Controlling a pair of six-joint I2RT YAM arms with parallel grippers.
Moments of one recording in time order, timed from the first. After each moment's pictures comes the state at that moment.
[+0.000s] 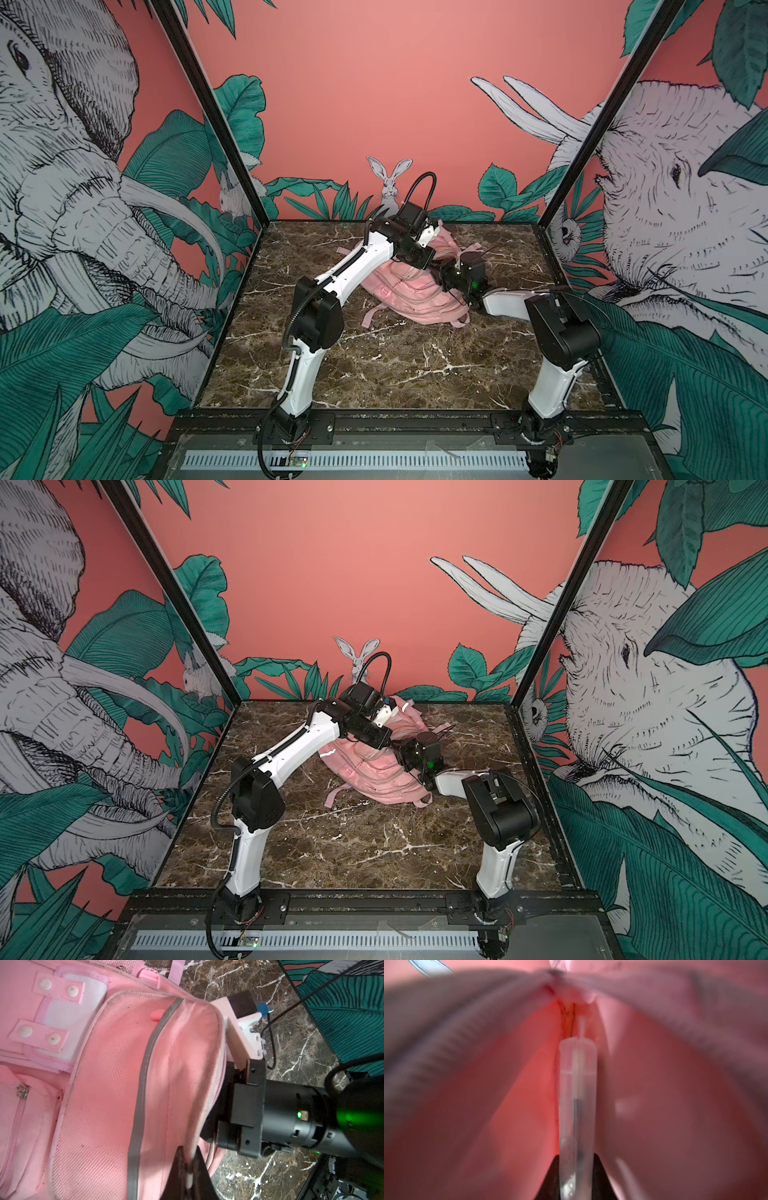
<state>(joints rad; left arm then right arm) -0.70 2.13 2.12 -0.97 0.29 -0.08 0.42 1.85 0.93 0.55 -0.29 1.45</state>
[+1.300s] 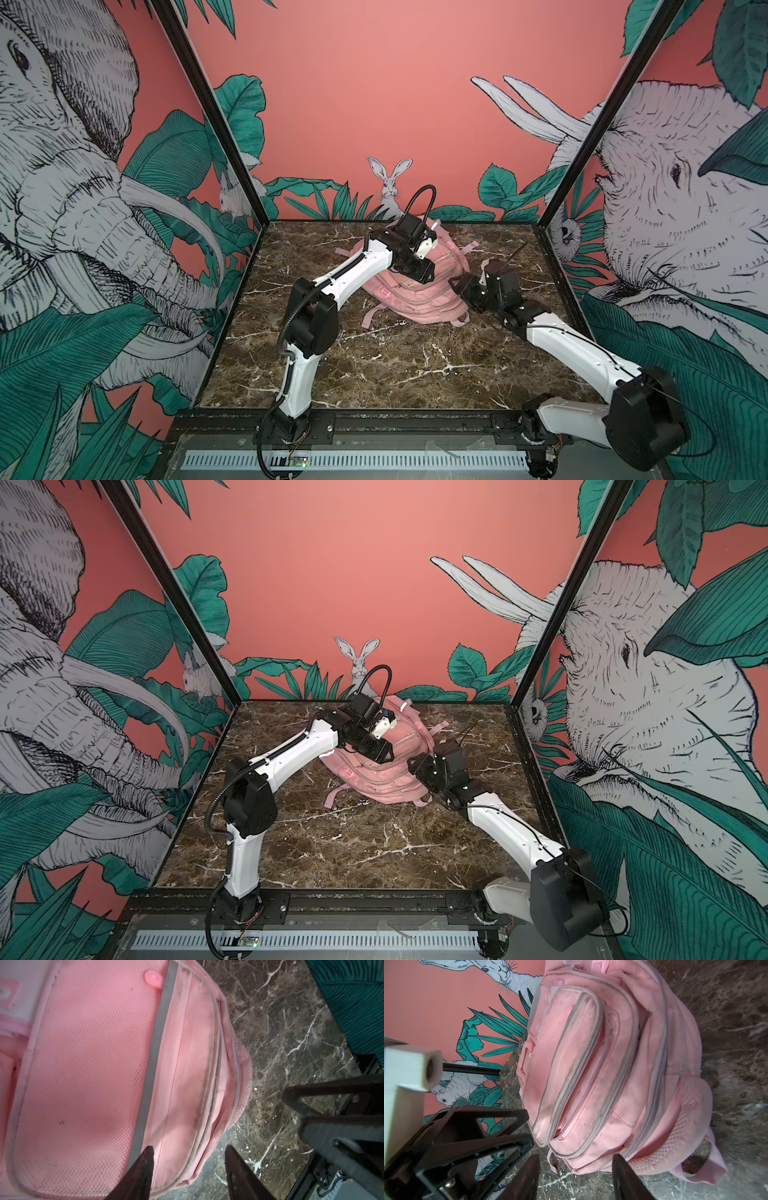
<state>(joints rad) -0.70 2.04 1.90 -0.92 0.29 -0.08 0.44 1.23 0.79 -0.17 -0.13 0.99</state>
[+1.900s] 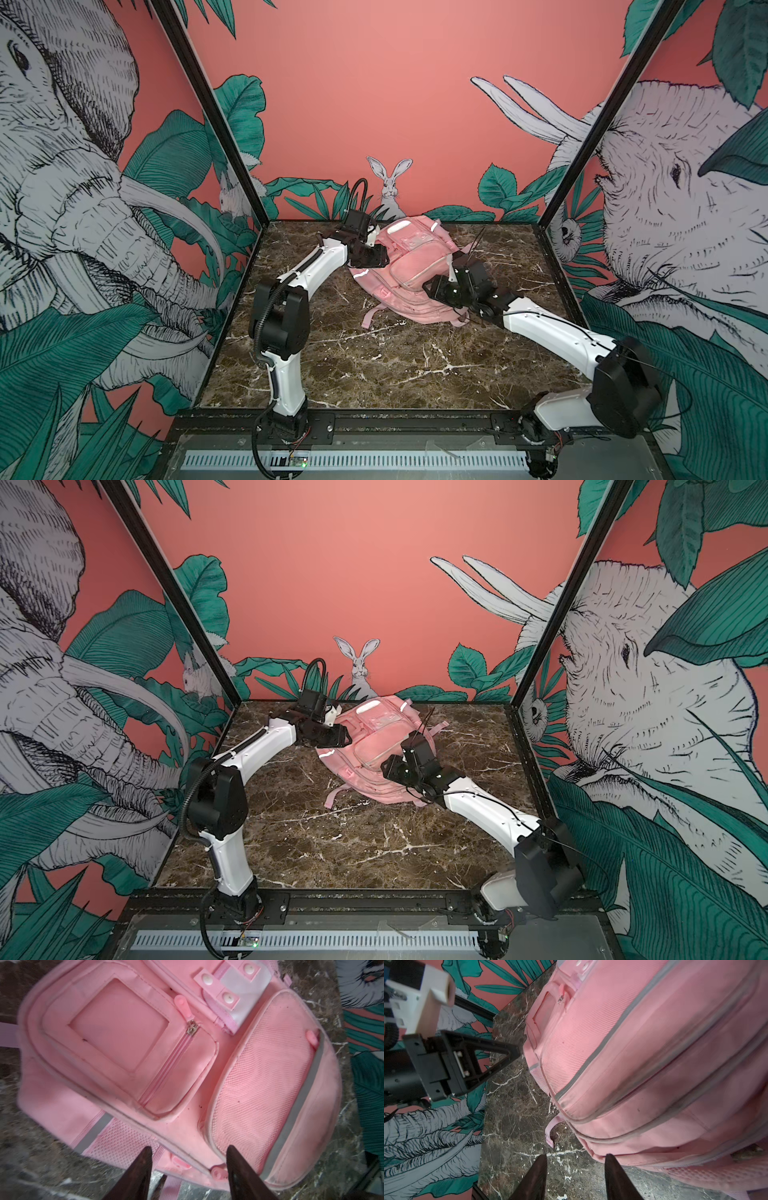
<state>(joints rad) -0.41 1.93 1.63 -0.68 0.34 -0.29 0.64 1.42 1.00 -0.25 -0.12 0.82</state>
